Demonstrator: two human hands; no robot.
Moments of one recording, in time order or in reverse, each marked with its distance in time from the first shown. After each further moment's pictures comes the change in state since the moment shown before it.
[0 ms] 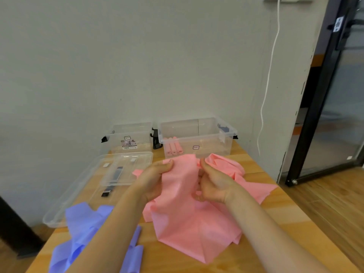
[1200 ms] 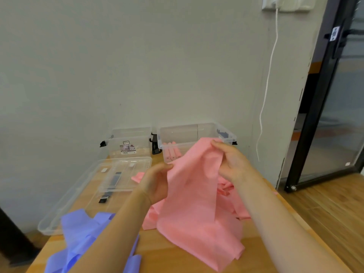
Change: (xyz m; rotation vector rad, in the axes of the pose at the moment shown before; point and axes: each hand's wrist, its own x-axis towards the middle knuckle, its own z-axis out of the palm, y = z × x) left_hand 0.008 0.004 0.002 -0.138 -0.176 -0.010; right_hand -0.023 -0.060 0.004 0.267 0.054 -0.506
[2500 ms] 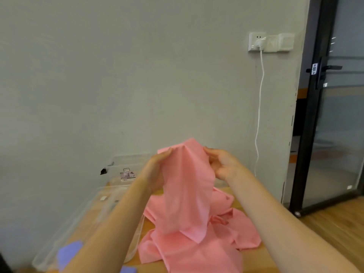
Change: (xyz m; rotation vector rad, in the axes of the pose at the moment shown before) left_hand 0.028 0.072 0.049 0.170 0.107 0.224; right_hand 0.023 -0.047 0.044 -0.115 0.001 0.087
